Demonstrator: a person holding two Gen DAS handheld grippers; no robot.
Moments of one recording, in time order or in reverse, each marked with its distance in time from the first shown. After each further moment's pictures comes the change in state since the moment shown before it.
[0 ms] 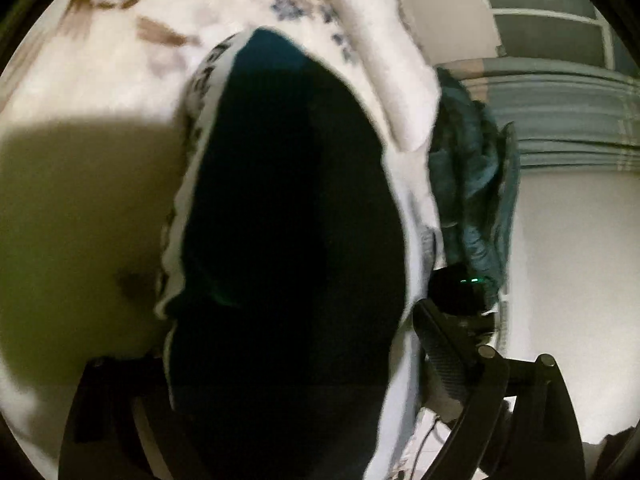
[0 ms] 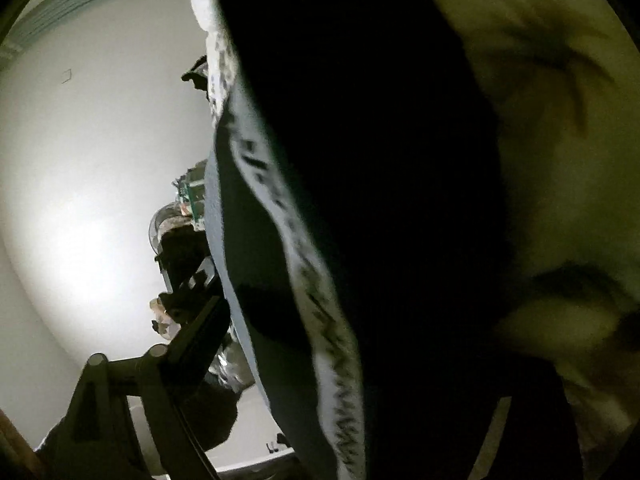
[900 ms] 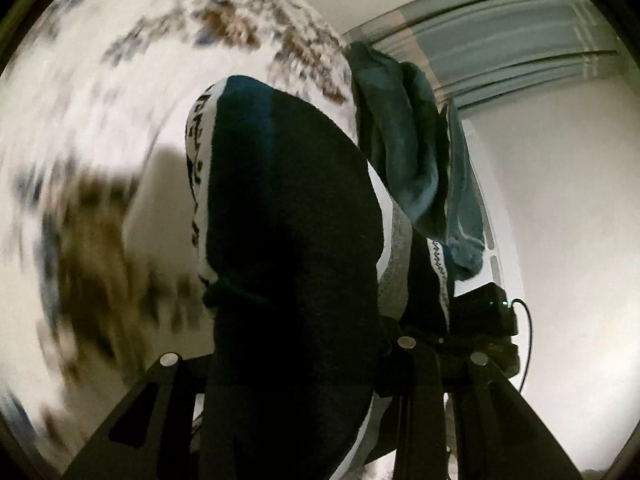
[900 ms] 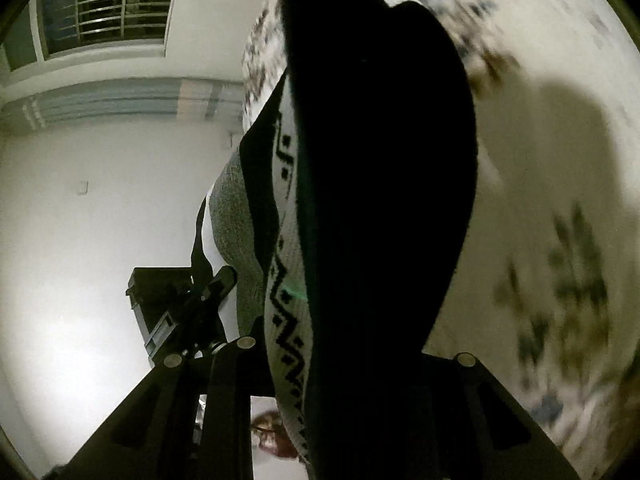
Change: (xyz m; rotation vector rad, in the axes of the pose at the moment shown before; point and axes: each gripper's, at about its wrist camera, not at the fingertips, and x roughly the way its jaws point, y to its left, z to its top) left arm 0.010 -0.177 0.258 0.379 0.180 0.016; right arm -0.084 0.187 0.074 0.060 -0.616 -0.056
